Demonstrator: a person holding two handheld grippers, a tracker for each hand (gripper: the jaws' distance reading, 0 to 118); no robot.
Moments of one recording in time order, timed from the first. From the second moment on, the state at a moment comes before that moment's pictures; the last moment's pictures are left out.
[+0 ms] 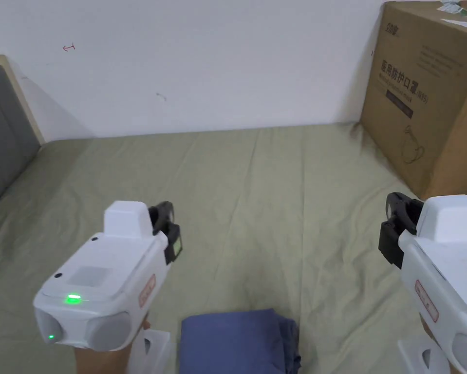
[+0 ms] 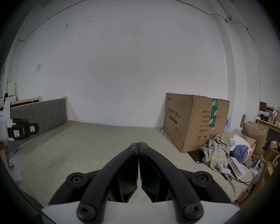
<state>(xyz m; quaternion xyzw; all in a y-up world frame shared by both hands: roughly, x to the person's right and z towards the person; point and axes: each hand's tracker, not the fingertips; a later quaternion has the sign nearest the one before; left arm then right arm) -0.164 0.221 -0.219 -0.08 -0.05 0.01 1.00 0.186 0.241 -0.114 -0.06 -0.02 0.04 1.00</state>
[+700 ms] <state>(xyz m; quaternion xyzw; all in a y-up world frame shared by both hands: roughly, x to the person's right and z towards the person) -0.230 0.219 -0.195 -0.06 0.02 0.01 1.00 0.153 0.237 -0.126 -0.05 0.00 0.04 1.00</state>
